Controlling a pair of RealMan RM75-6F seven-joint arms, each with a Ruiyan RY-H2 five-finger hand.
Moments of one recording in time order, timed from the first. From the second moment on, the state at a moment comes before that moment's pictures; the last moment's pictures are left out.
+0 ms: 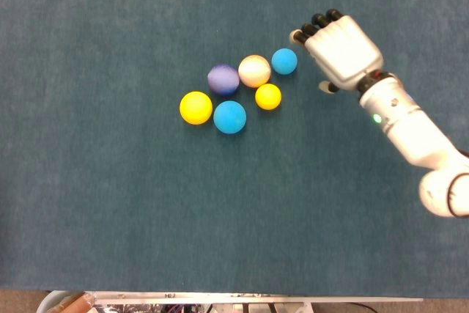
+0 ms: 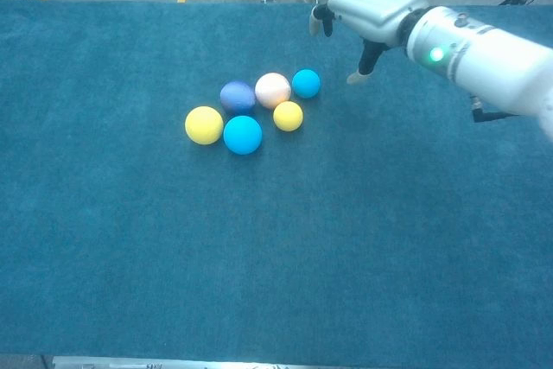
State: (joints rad) left arm 0.12 -1.00 0.04 -1.72 1.57 1.67 0.04; right arm 0.93 -1.43 0.22 -1.61 -0.85 0.84 -0.77
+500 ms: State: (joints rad) left arm 0.14 -1.00 0.03 -1.70 1.54 1.68 0.02; right arm 1.06 -1.64 0.17 -1.32 -0.71 0.81 -0.82
